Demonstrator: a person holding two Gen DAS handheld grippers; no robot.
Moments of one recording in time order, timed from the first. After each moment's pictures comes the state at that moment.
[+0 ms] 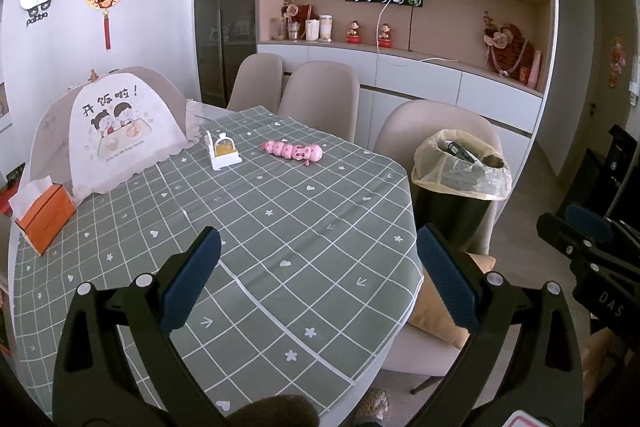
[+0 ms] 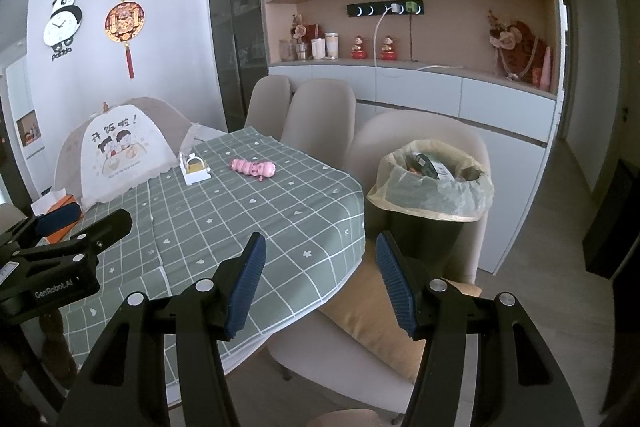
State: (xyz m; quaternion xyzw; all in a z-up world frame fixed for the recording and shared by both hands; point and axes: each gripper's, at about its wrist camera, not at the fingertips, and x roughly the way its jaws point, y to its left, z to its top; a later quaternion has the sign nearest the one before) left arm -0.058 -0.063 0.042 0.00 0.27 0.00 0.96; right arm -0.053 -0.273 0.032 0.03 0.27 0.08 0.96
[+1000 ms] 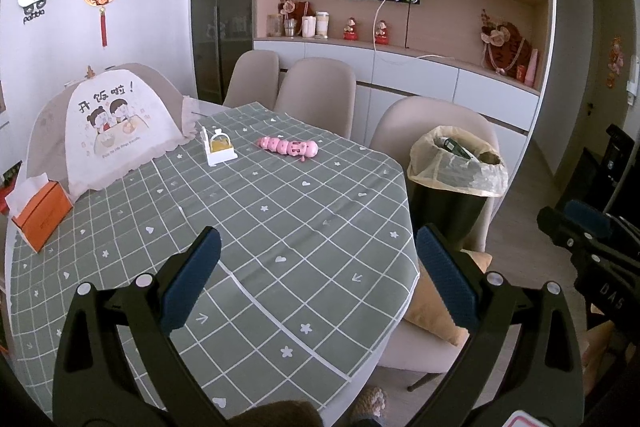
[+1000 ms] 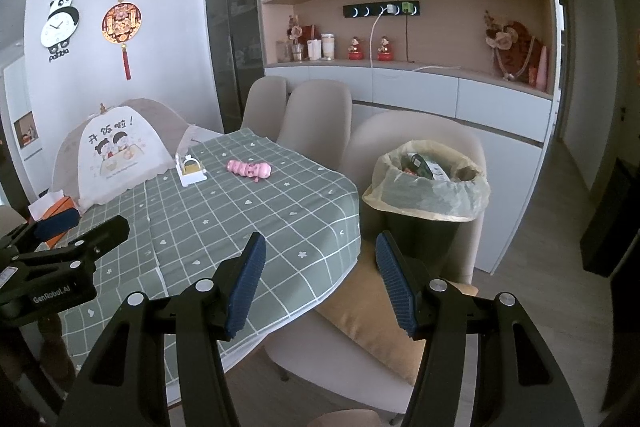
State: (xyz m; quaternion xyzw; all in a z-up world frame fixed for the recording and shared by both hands) left arm -0.060 -0.071 0.039 -0.01 0.27 0.00 0.96; right arm -0.052 -0.277 0.035 0.03 0.27 0.07 0.96
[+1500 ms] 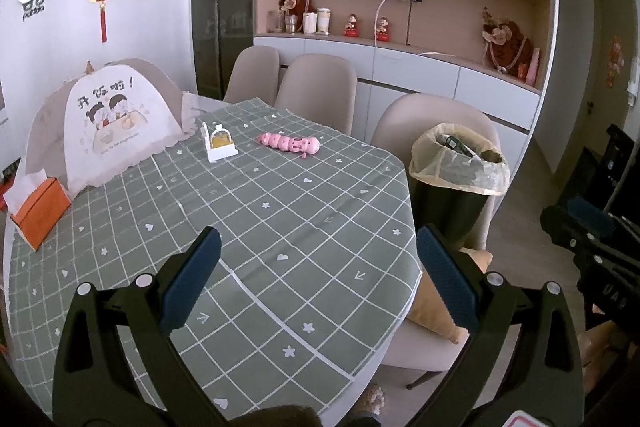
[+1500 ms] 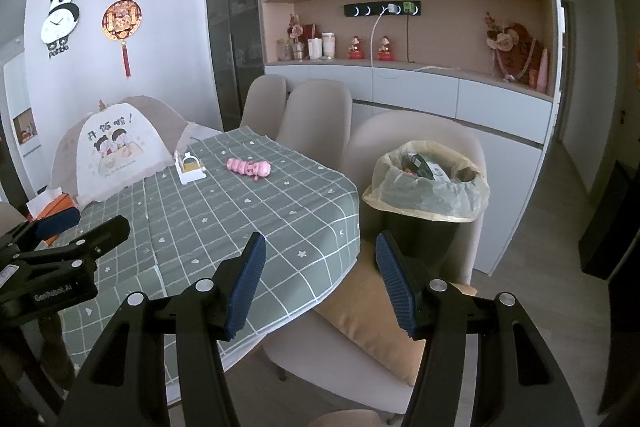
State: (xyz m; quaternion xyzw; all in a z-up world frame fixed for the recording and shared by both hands) left arm -0.055 -0.064 0.037 -0.02 0.28 0.00 0.96; right arm -0.053 -0.275 0.035 0.03 0.27 0.07 0.96
